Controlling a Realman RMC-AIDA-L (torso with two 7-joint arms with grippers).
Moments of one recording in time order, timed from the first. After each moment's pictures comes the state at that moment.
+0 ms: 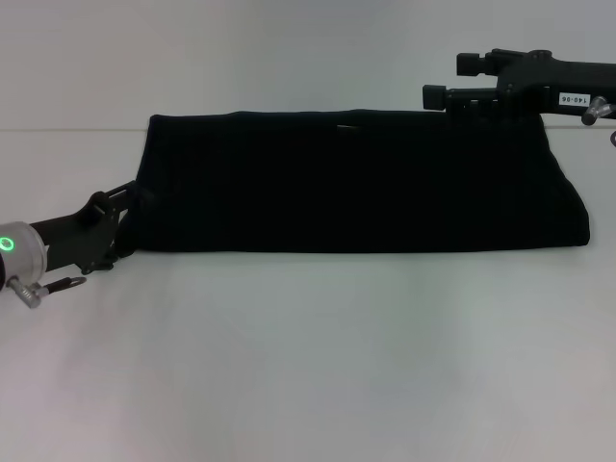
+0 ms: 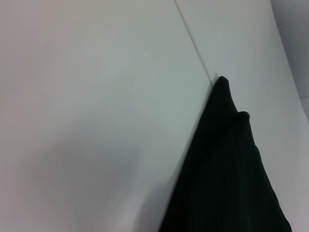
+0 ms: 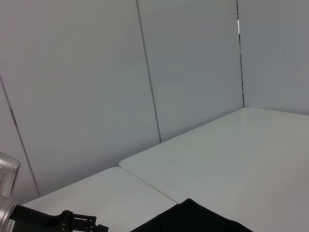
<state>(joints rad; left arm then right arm) -0.67 -2.06 0.36 0.45 2.24 0.90 -2.62 0.82 1.97 -0.59 -0.65 -2.02 -1.38 1.60</state>
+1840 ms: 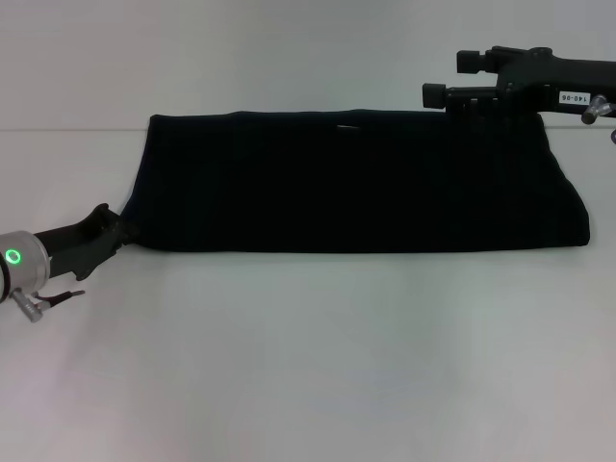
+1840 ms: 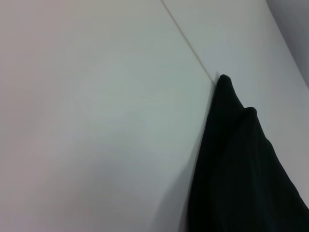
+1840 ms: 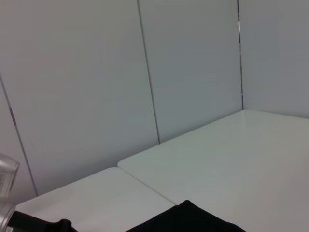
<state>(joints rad) -0.67 -2.06 0.35 0.41 2.24 0.84 -2.47 0.81 1.98 -0.59 -0.67 -2.02 -1.38 1.60</state>
